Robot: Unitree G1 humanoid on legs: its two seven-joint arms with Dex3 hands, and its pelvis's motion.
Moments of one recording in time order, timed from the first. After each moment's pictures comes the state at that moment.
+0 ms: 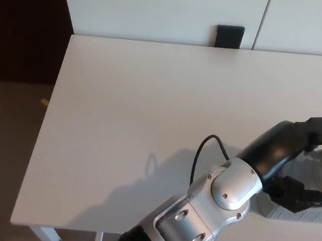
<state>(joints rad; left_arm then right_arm) -0.48 -0.18 -0.72 0.19 0.09 0.34 0.03 -0.05 -0.50 -0.32 1.11 0.24 -0.12 0.50</state>
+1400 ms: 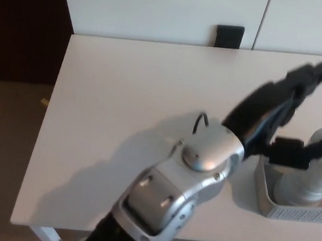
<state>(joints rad) -0.50 -0.17 -0.47 -0.16 -0.17 0.58 -0.03 -0.09 -0.51 -0.24 1.11 0.18 -0.16 0.47</state>
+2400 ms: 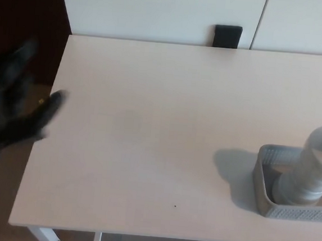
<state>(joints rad) -0.02 0.29 0.33 -0.29 -0.29 0.56 -0.13 -0.10 -0.51 -0.24 1.12 0.16 -0.16 0.47</state>
